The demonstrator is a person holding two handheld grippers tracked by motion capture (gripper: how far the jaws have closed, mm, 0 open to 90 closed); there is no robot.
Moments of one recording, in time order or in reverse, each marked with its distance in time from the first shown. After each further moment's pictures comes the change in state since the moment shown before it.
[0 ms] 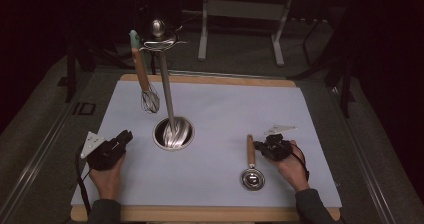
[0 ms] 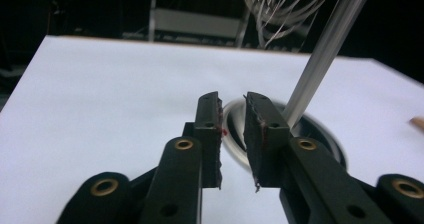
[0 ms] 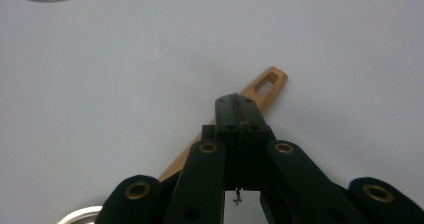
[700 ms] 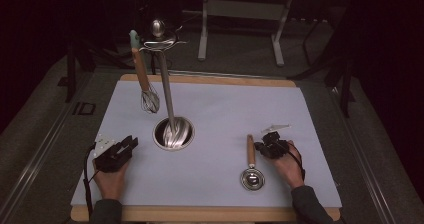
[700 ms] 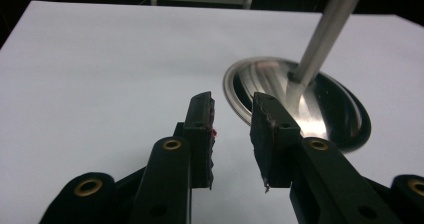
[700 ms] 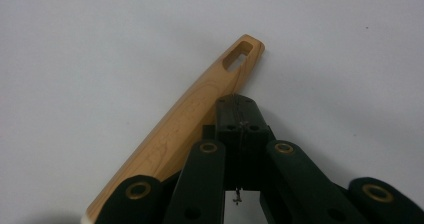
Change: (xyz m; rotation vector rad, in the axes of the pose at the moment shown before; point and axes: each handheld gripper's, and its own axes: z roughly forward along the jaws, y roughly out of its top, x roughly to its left) left arm -0.005 -0.016 0.012 0.093 0.012 0.055; right arm -0.011 -0.003 0.026 0.099 -0.073 0.060
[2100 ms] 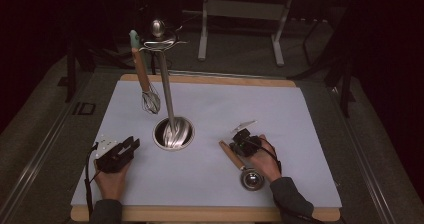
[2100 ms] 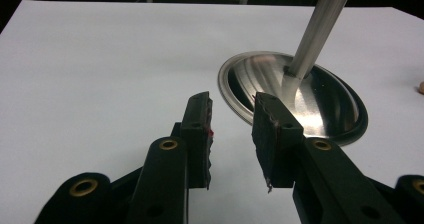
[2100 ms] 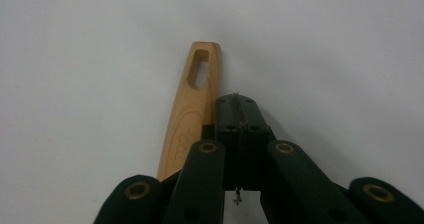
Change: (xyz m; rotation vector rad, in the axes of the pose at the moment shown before) left arm -0.002 -0.001 0.001 0.007 -0.008 0.017; right arm 0.066 0.040 0.030 0.080 0.082 -0.191
